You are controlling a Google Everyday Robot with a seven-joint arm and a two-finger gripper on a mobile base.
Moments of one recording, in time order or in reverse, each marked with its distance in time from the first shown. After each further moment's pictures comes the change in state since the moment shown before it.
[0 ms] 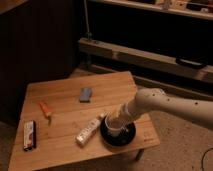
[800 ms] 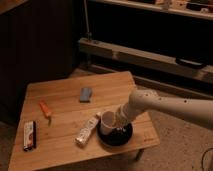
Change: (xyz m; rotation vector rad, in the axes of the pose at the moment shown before) arm 0.010 0.004 0.038 -0.011 0.100 -0.019
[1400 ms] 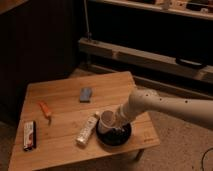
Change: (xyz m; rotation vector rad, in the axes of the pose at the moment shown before) arm 0.006 0.008 -0.033 0.017 -0.062 -0.012
